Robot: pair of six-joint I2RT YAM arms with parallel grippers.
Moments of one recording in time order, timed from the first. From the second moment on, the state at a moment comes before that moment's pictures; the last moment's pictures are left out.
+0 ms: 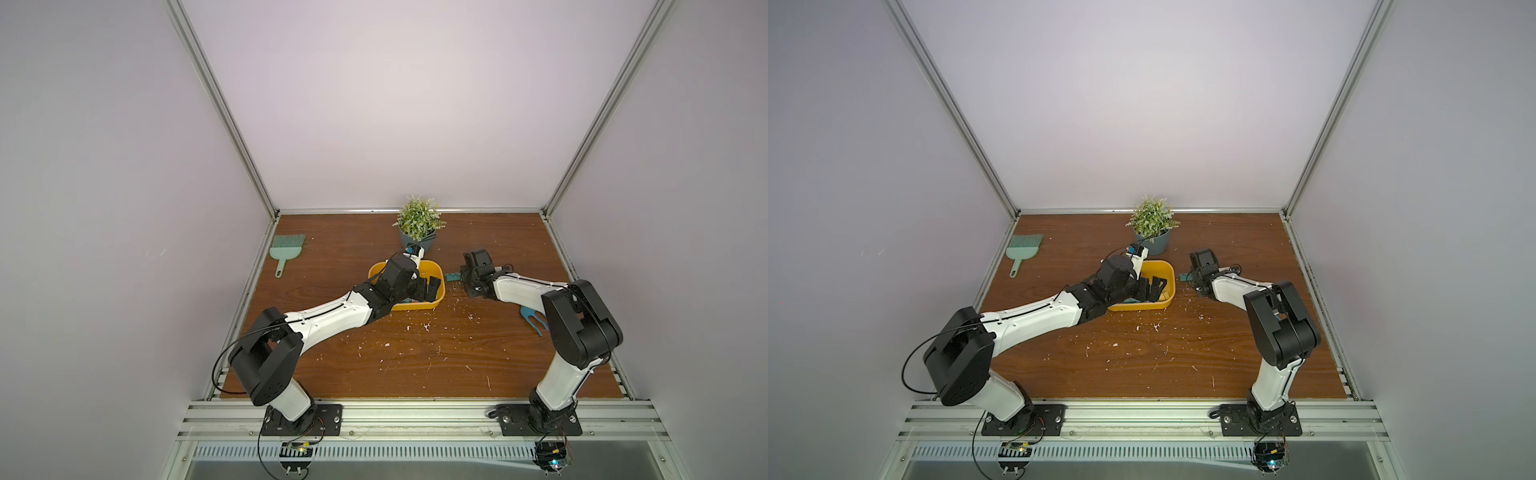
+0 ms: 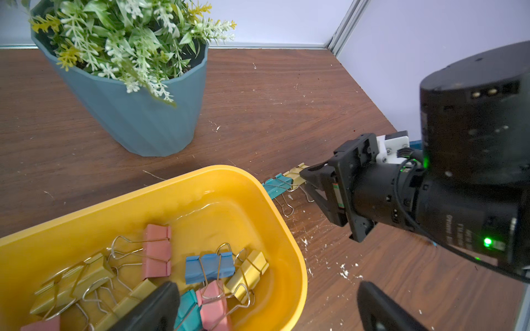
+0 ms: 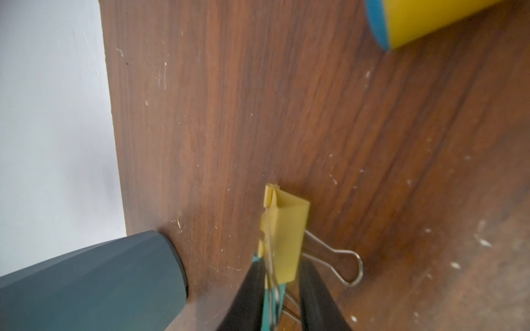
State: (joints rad) left arm -0.78 1.58 1.01 0.04 -0.04 -0.39; right arm 0.41 1.75 0.95 -0.12 0.28 1.62
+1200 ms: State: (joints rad) left arm -0.63 1.32 0.71 0.15 -0.17 -0.52; right arm 0.61 1.75 1.25 -0.37 -0.11 0.56
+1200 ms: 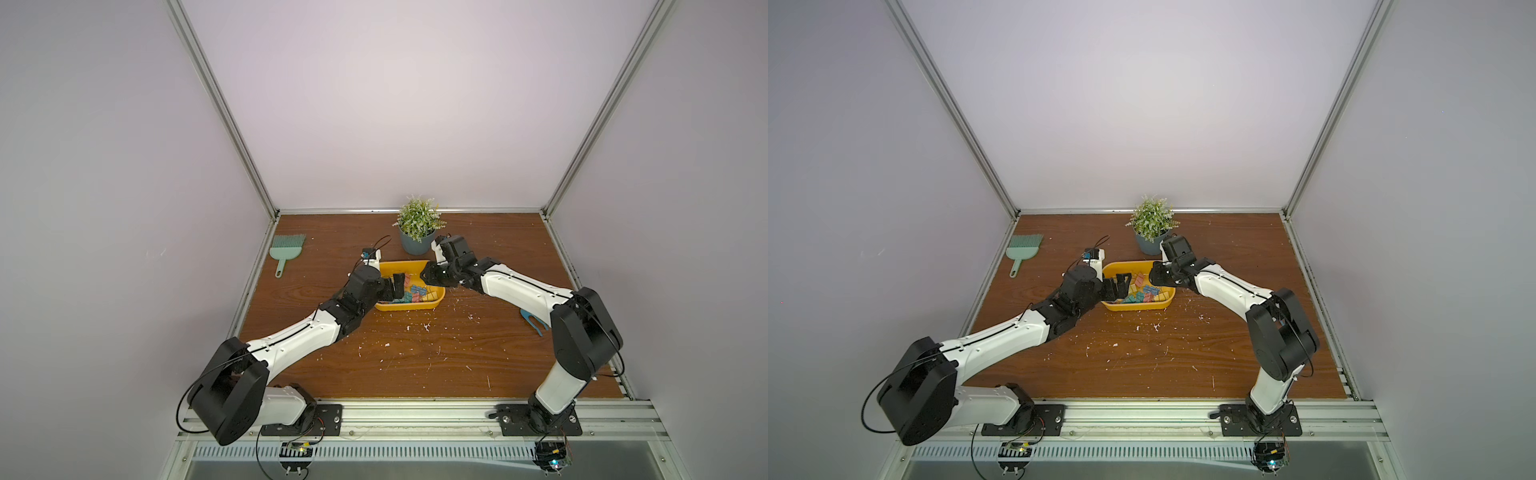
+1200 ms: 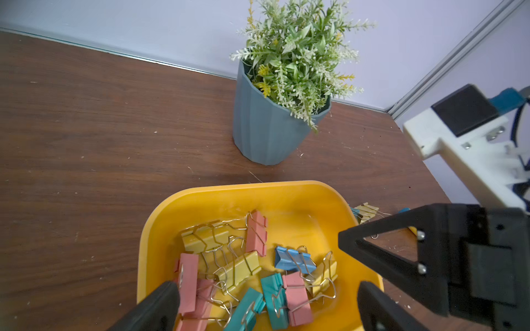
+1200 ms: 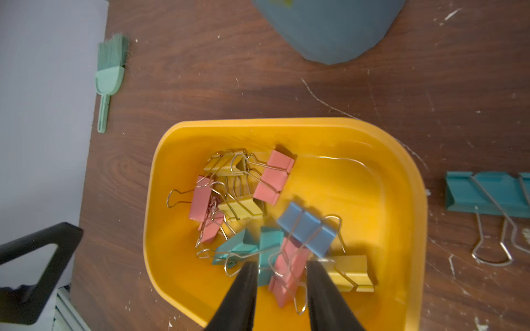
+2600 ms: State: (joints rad) left arm -0.63 1.30 0.67 0.17 -0.15 -0.53; right arm 0.59 2.02 1.54 -0.71 -0.11 0.11
